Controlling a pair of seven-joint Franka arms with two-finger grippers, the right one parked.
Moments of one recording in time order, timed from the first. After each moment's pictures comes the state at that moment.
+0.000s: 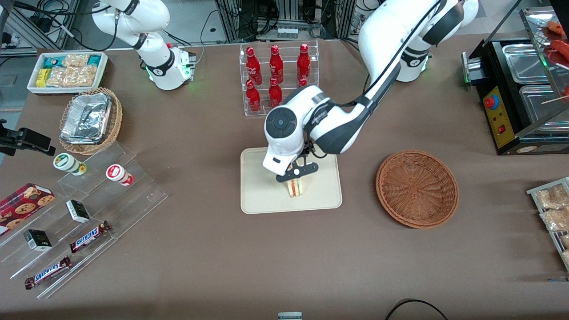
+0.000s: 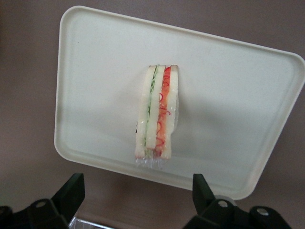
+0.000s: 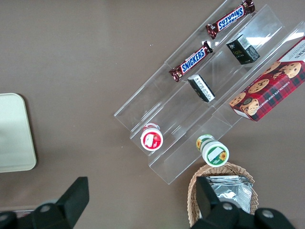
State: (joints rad) arm -0.54 0.70 -0.34 -1.23 0.12 1.76 -1.12
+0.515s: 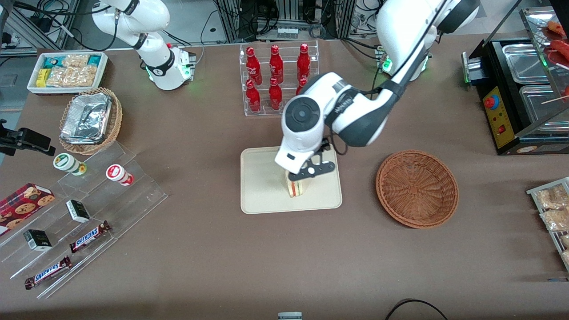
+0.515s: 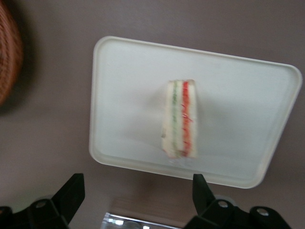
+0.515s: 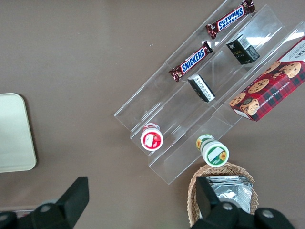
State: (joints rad) arm -0.44 0.63 -0.32 -1.23 0.10 1.66 -0.93
